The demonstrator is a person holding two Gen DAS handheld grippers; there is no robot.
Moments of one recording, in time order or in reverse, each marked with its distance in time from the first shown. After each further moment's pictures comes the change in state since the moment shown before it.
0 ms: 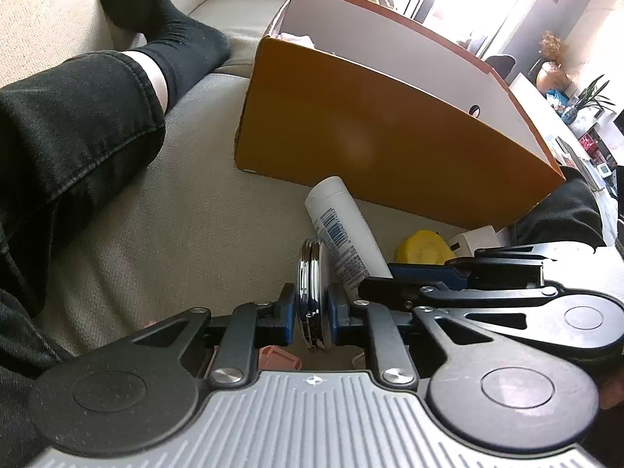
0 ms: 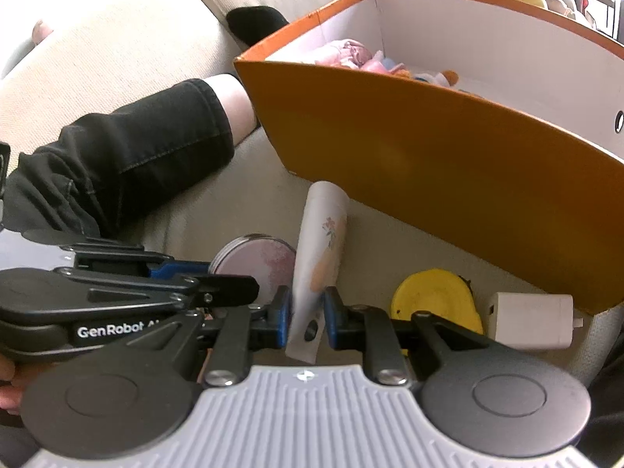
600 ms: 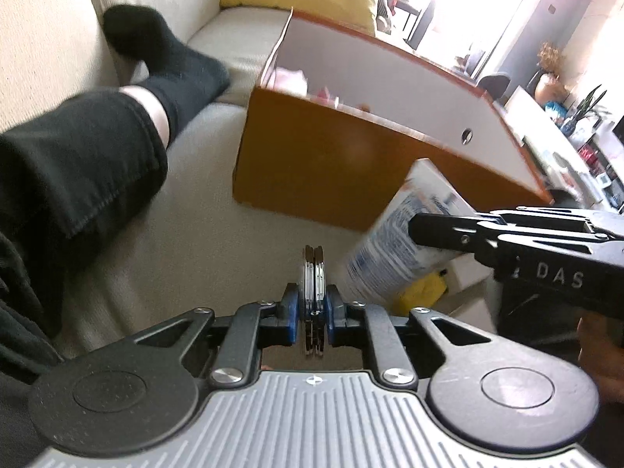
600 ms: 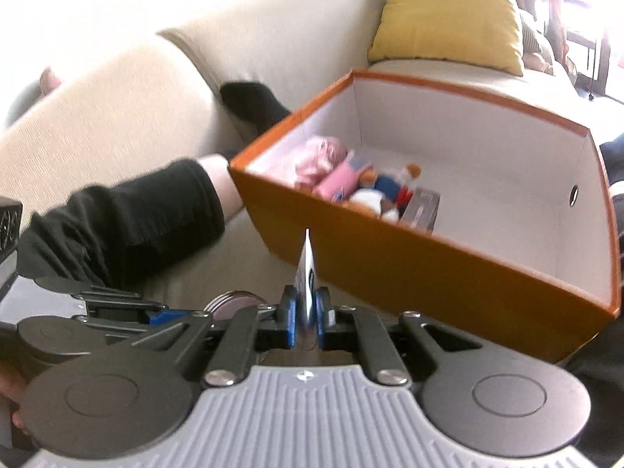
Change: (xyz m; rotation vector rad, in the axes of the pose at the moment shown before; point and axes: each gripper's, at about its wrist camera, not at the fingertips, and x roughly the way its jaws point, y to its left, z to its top) left arm -0.020 -0.007 0.013 0.000 -0.062 0.001; right arm -0.062 -0.009 0.026 -0.019 -0.177 -0.037
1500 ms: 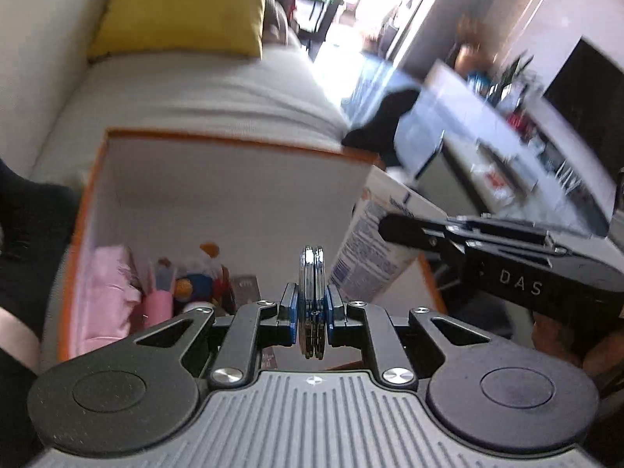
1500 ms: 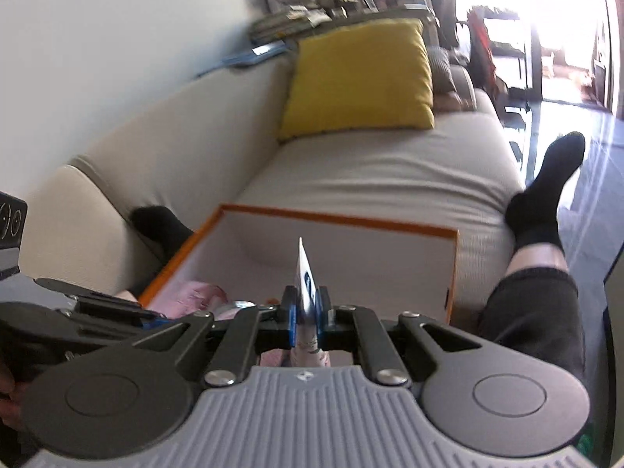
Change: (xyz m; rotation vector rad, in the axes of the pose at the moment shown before) left arm 0.055 -0.103 0.141 0.201 0.077 -0.185; right arm -0.052 -0.109 0.072 0.158 -0.159 -0.124
